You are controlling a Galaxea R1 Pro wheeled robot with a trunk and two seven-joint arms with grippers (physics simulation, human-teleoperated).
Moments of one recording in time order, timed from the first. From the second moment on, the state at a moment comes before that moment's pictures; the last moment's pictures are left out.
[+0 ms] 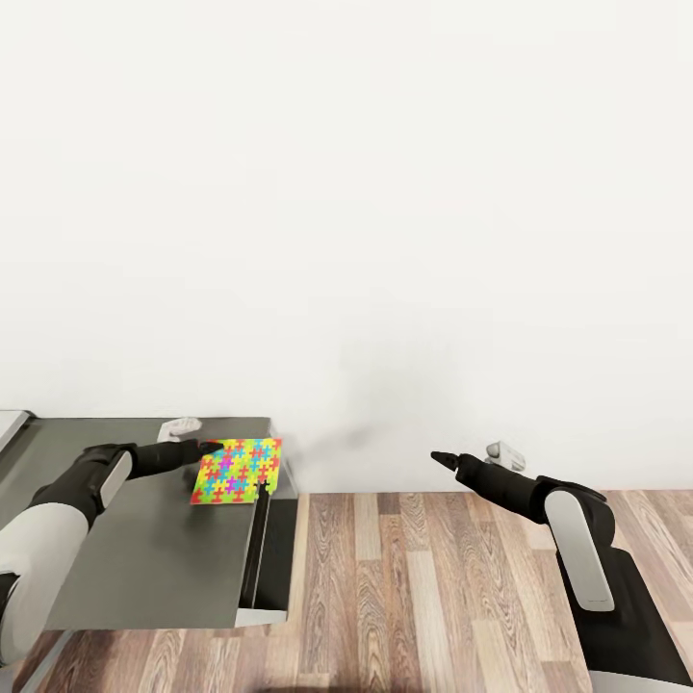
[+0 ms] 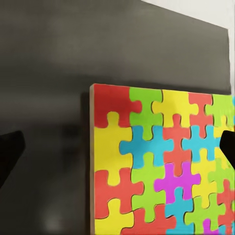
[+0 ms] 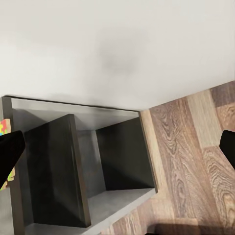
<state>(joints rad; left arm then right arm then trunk) -0.97 0.31 0.12 -0.42 0.09 0.49 -0.63 -0.44 -0.05 -0.15 -1.54 -0.73 0.99 -0.05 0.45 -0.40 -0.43</state>
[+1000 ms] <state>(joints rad) -0.97 0.47 0.20 -0.42 0.09 0.53 -1.37 -0.44 -0.02 -0.08 -1.45 -0.73 0.92 -0.05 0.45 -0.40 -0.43</state>
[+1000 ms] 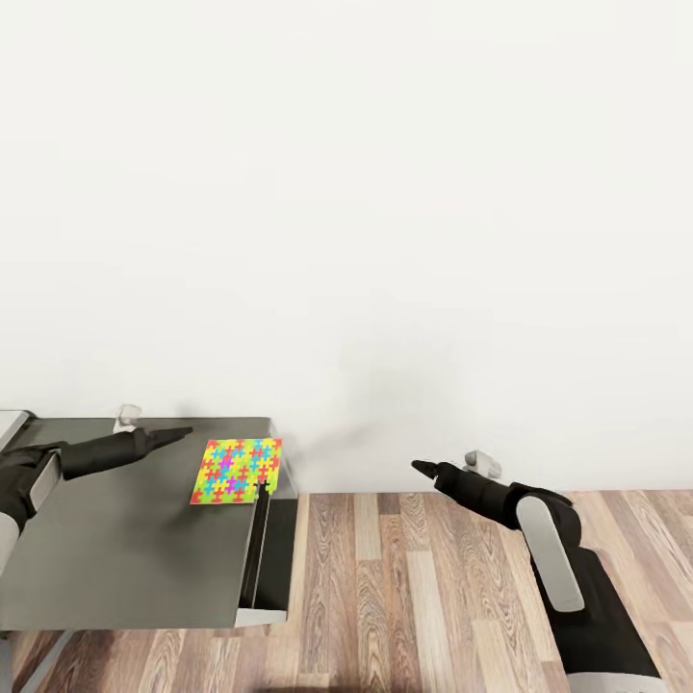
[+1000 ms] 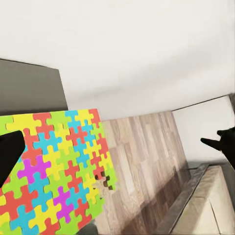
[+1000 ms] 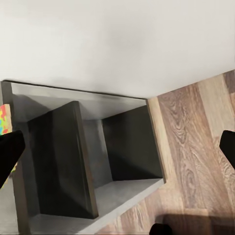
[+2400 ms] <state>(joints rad) -0.96 0.47 0.20 -0.42 0.09 0.57 -1.57 -0.45 0.06 -0.01 -1.20 -0.75 0.83 0.13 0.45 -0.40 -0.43</state>
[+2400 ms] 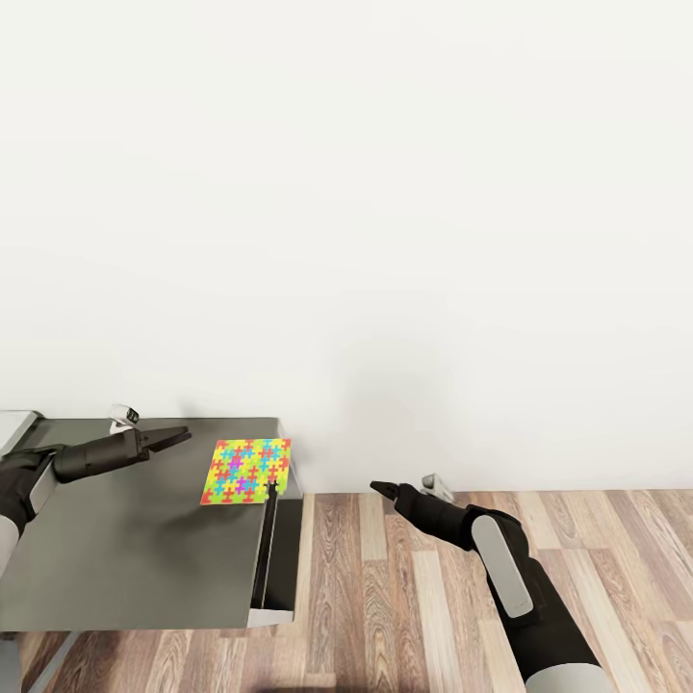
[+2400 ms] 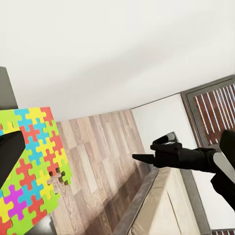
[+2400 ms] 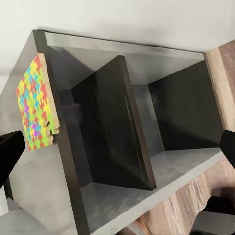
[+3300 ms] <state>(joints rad) -0.96 0.47 0.20 -0.42 0.09 0.57 -1.57 -0.45 0.06 -0.01 -1.20 -0.75 0.82 0.13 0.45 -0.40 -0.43</state>
